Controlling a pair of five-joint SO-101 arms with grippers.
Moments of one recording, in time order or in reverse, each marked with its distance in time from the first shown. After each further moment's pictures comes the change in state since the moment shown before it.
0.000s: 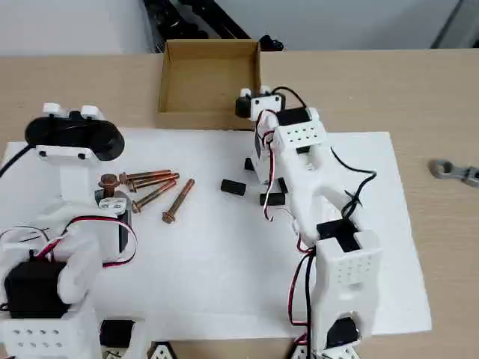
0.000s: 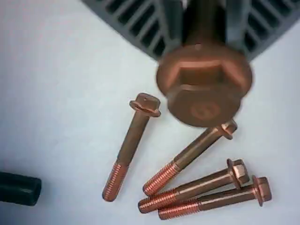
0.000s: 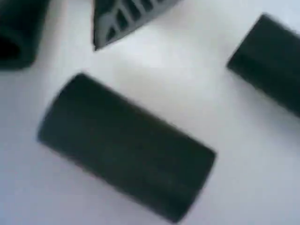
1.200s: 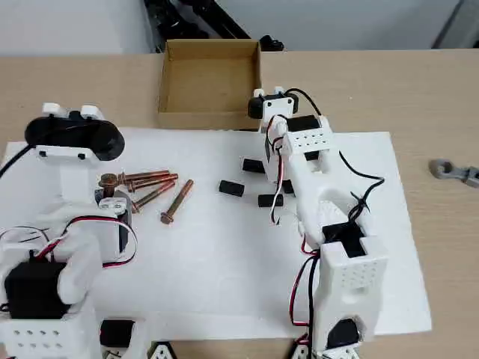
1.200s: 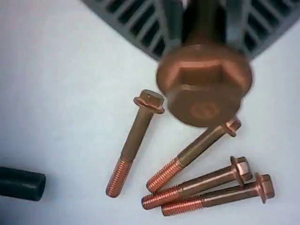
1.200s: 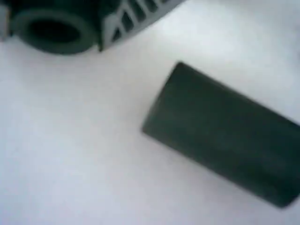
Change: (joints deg) left arm 0.0 -0.2 0.0 -0.2 0.0; right arm 0.9 -0.9 4.2 -3.8 0.0
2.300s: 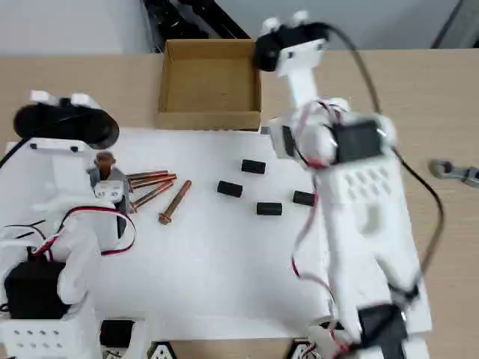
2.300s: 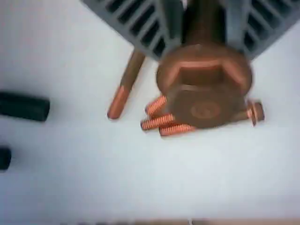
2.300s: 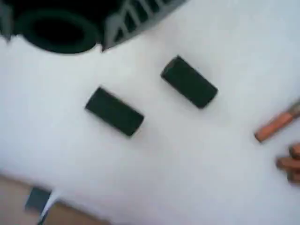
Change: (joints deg) left arm 0.0 0.0 0.0 -9.8 -0.4; right arm -1.0 -42.7 -6.2 13.2 0.0
